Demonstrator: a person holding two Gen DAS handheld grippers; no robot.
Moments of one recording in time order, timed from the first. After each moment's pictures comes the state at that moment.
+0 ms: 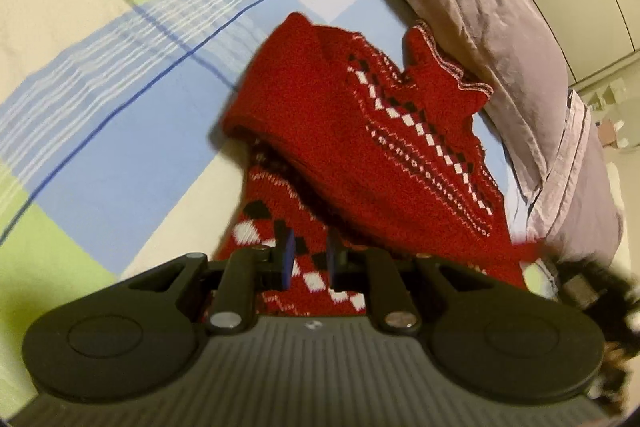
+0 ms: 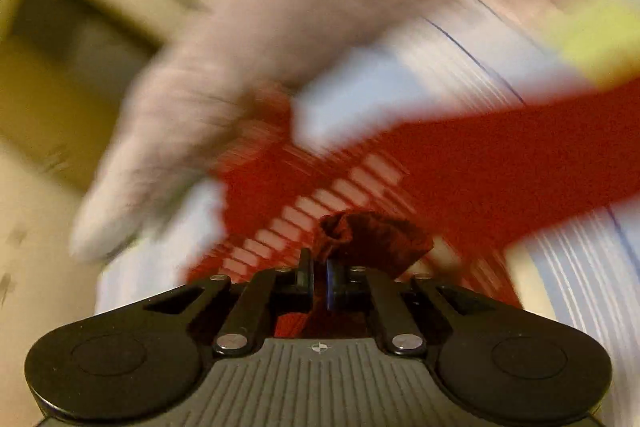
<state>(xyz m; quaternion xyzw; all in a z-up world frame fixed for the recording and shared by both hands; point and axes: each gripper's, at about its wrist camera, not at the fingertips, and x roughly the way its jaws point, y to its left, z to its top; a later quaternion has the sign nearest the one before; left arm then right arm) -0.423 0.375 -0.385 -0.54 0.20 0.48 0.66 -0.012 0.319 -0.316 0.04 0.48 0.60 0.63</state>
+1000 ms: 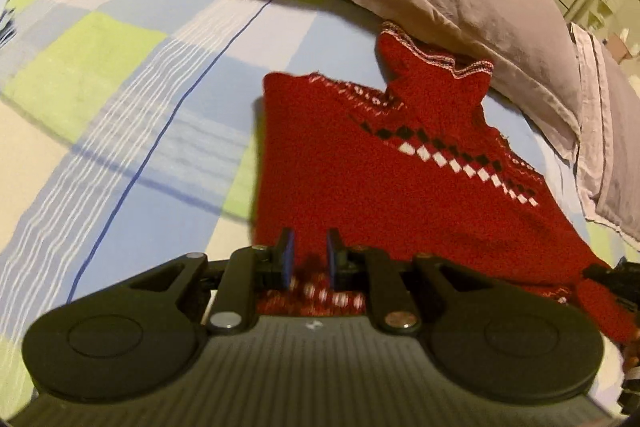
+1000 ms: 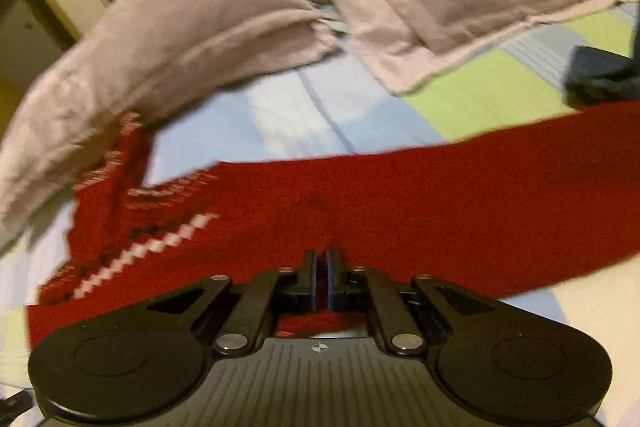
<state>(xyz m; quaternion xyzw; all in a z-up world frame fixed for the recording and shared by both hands) -0.366 0.436 -0.382 -0.38 0.29 0.50 0.72 0.048 0.314 -0.356 -0.06 0.48 0.46 0.74</state>
